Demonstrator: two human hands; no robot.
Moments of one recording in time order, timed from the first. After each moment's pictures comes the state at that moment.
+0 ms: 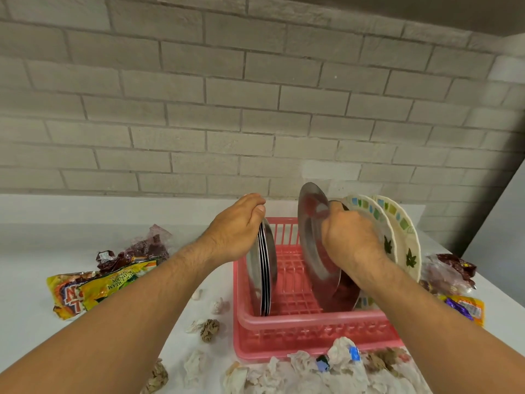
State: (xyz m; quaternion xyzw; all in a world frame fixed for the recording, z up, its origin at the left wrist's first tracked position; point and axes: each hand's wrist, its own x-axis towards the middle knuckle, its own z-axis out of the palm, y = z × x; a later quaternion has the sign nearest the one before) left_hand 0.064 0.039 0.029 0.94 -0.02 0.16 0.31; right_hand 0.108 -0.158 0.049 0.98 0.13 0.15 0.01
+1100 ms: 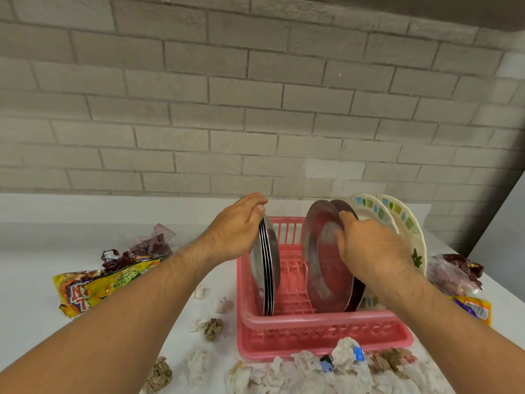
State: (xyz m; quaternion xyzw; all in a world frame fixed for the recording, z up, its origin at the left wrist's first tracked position) left_hand 0.064 0.045 0.029 0.92 -0.02 0.17 0.36; right_hand 0.091 -0.180 0.050 0.98 0.12 0.15 0.00
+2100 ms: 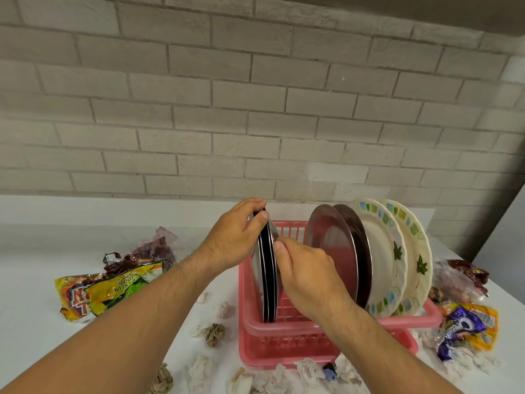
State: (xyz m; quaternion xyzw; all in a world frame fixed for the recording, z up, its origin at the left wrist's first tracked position) left_hand 0.064 0.049 0.020 0.88 -0.02 0.23 0.41; right_hand 0.052 -0.115 0.014 0.90 0.30 0.11 -0.28
